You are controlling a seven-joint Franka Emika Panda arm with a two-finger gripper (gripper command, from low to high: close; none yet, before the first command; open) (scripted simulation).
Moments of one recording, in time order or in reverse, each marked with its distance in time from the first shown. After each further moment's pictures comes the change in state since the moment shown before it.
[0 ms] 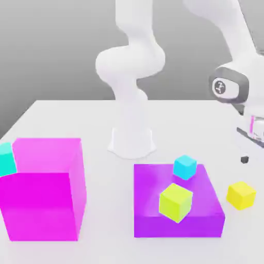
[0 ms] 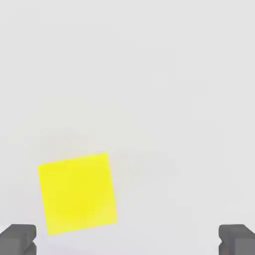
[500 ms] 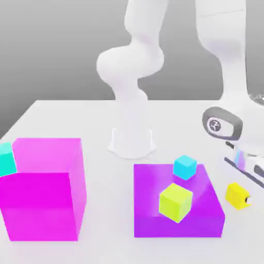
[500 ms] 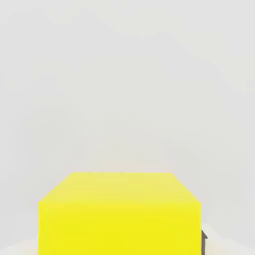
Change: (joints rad) arm 0.035 0.138 -0.037 0.018 -0.050 0.106 0.019
